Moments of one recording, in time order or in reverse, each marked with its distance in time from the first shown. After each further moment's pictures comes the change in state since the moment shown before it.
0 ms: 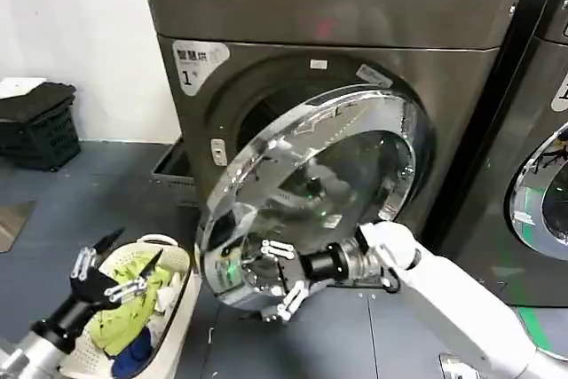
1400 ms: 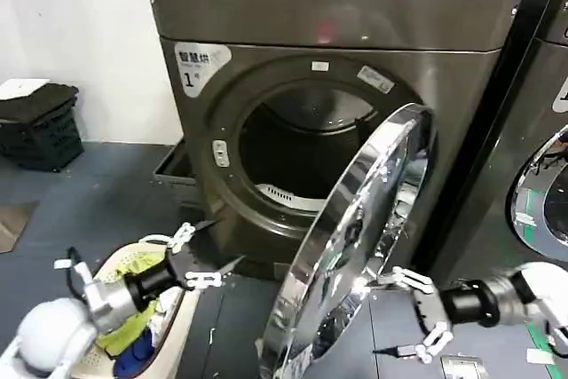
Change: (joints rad) left arm -0.429 0.295 0.586 0.162 0.010 -0.041 0.098; right arm -0.862 -0.274 0.993 0.171 0.027 0.005 -0.006
